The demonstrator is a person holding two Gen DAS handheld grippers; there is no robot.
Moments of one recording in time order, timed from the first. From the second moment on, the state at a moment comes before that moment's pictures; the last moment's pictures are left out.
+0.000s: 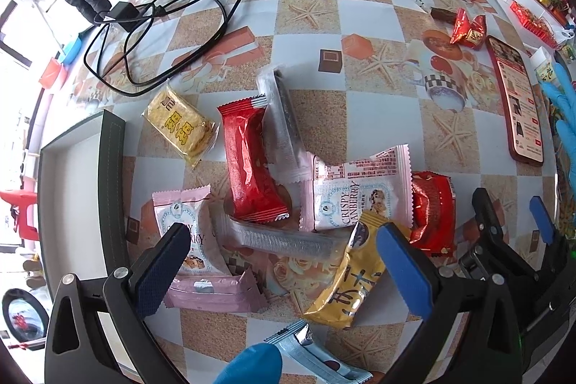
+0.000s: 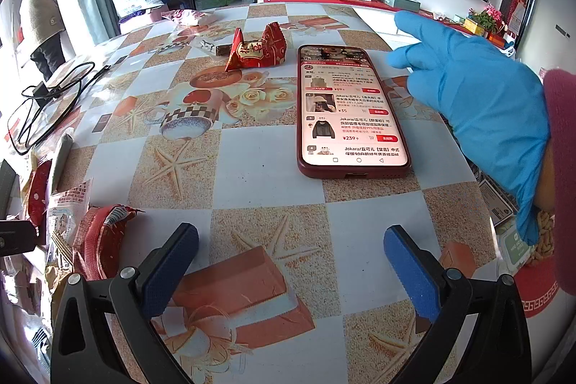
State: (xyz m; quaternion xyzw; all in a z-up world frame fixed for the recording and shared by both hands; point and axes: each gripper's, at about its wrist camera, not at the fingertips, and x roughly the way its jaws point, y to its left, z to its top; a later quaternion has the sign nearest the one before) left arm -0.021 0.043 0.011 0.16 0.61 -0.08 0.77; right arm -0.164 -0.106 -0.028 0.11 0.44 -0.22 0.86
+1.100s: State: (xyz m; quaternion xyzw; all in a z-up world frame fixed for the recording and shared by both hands) left arm -0.022 0.040 0.008 0.16 0.62 -0.08 0.76; right arm -0.164 -0.106 -0.029 0.11 0.44 -0.22 0.86
